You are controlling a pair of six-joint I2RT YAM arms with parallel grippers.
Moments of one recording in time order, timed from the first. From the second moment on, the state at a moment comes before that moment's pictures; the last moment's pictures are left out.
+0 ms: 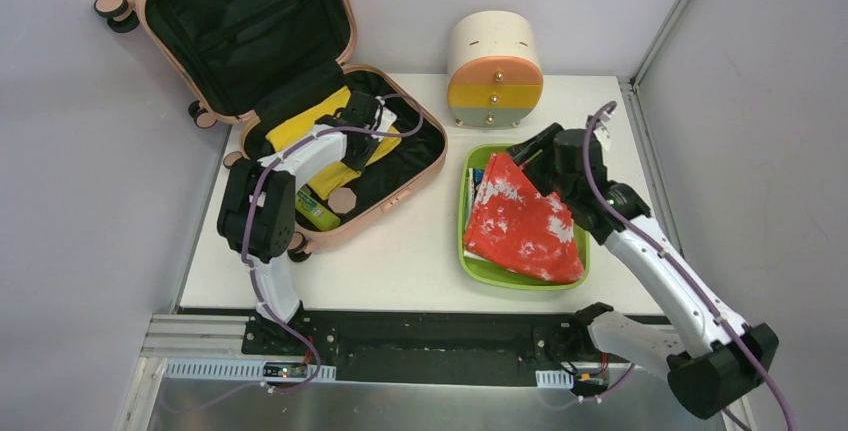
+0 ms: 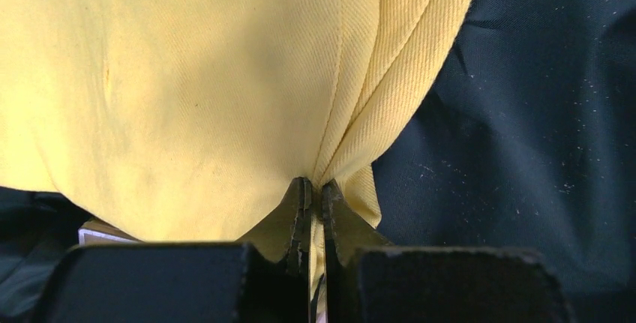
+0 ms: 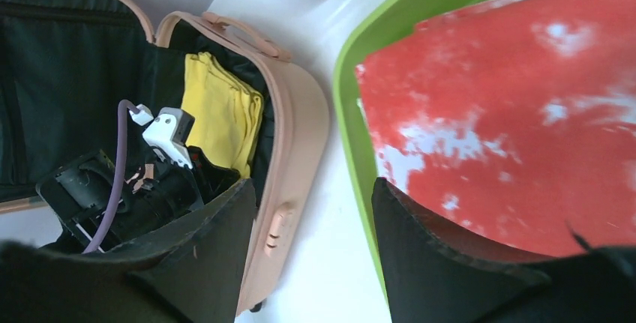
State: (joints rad) left arm -0.36 1.86 1.35 -0.56 -0.21 0.29; right arm 0.47 0.99 1.00 -0.55 0.24 1.08
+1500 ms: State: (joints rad) left arm -0.23 1.71 1.38 -0.58 0.03 0.06; right arm 0.77 2.21 1.86 -0.31 0.18 1.60
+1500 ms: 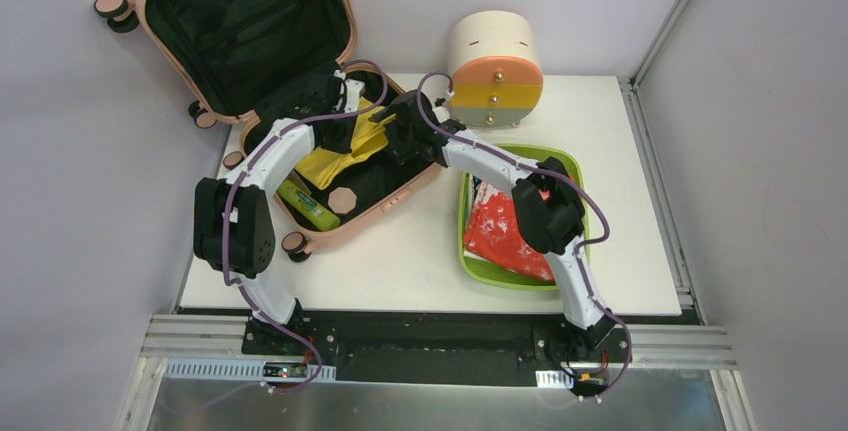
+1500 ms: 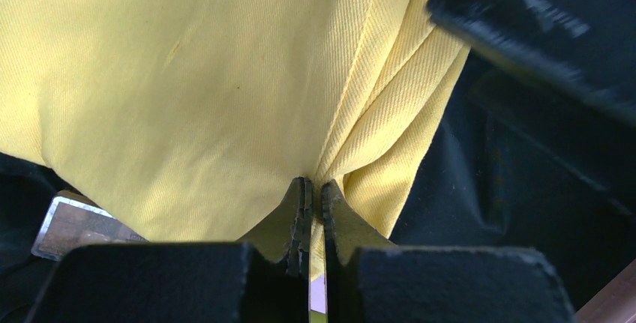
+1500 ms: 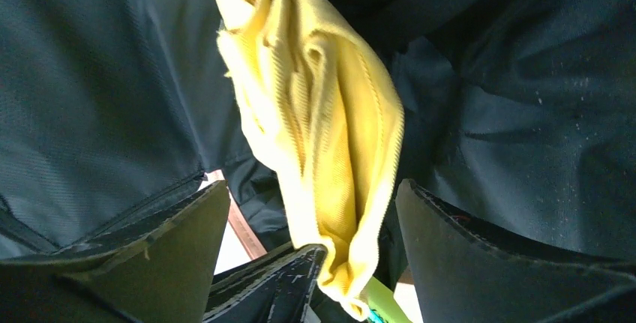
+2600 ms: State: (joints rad) left arm -0.21 1.69 1.38 -0.58 0.08 0.02; right arm 0.81 2.42 2.09 -0.33 0.18 1.71
